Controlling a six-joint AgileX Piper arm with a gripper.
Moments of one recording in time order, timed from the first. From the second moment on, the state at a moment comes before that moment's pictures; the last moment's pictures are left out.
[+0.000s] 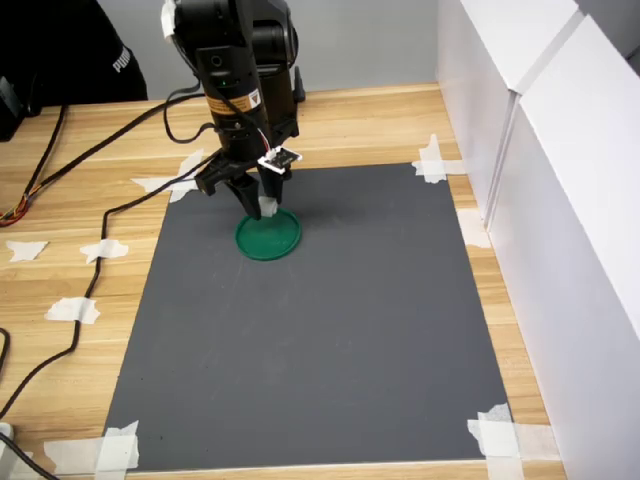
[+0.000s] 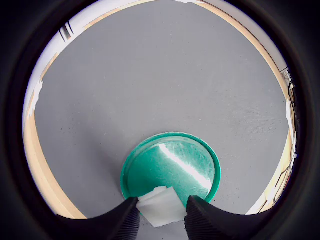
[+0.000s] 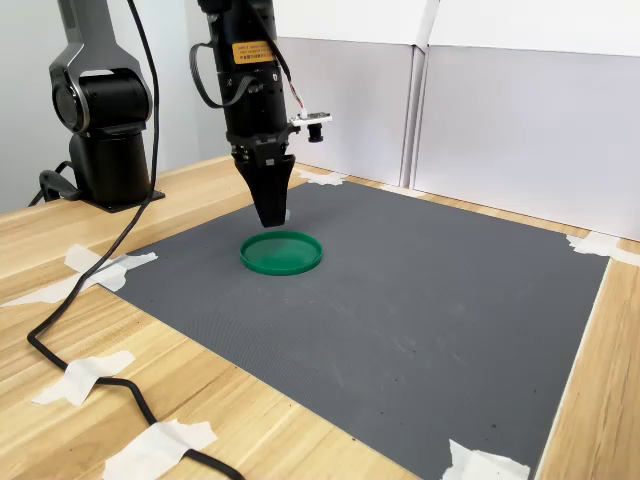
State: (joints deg) arm 2.4 83.6 -45.0 2.2 39.5 -51.0
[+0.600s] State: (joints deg) arm 2.4 85.9 -45.0 1.0 36.1 -57.0
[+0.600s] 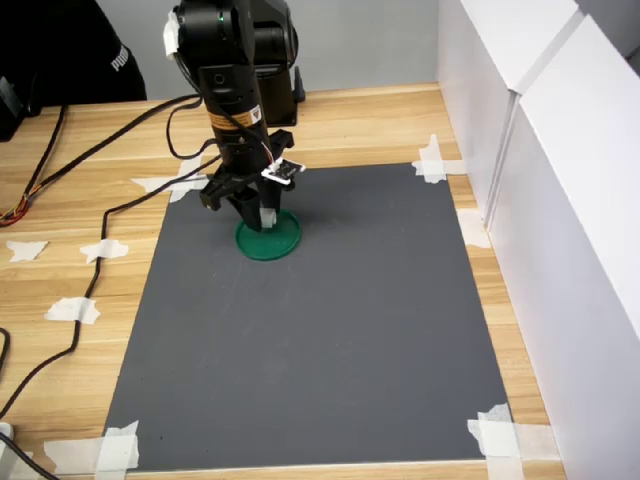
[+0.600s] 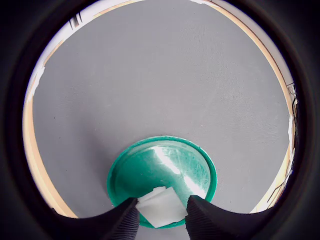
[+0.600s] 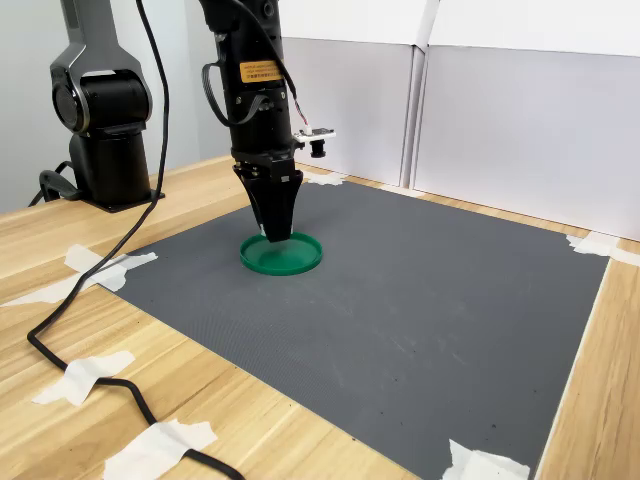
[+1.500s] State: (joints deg) arm 2.4 71.6 -44.8 8.5 32.4 -48.1
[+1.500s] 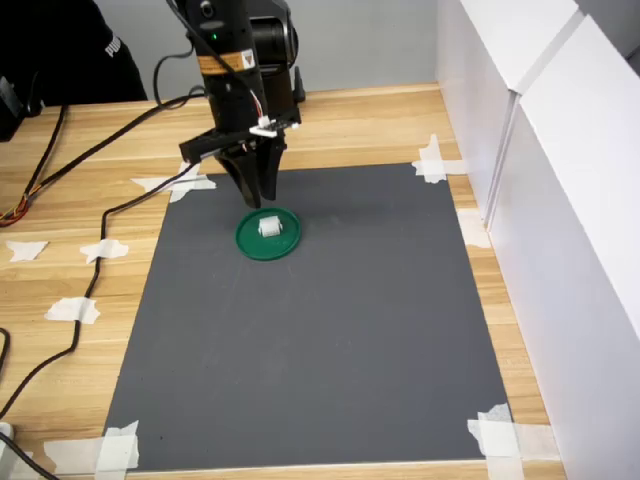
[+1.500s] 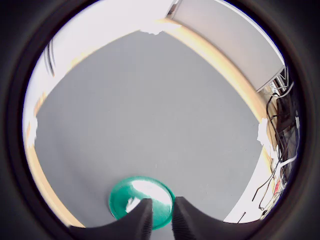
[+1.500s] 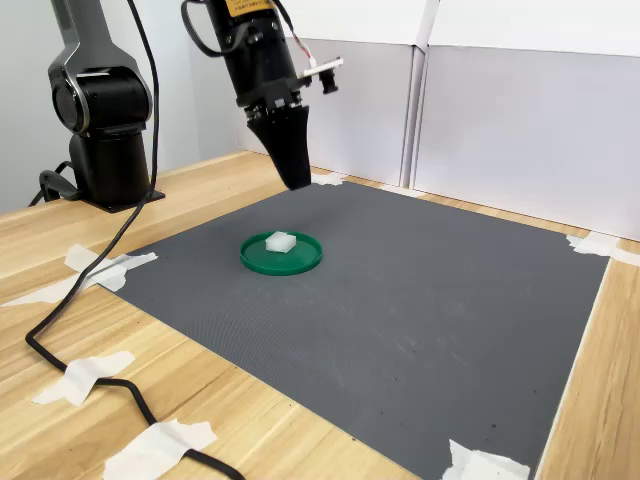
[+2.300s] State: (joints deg) arm 2.4 33.7 -22.4 20.4 14.0 -23.3
